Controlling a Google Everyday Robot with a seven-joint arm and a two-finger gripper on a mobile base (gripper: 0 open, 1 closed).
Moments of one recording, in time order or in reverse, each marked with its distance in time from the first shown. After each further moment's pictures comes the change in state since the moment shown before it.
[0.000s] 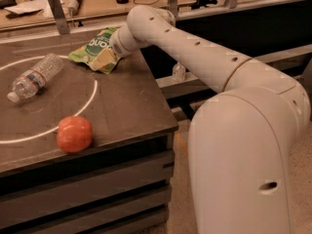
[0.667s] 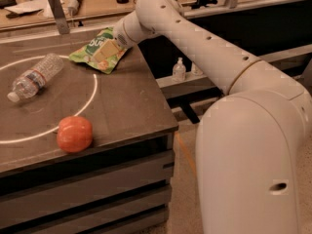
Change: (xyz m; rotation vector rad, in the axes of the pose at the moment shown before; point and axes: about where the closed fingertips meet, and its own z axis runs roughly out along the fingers) arm -0.022 -0.006 -0.028 -0.042 -0.058 -0.071
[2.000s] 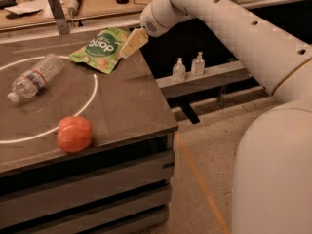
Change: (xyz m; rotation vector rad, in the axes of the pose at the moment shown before) arm 0.020 -0.025 -0.109 0.066 0.115 -0.090
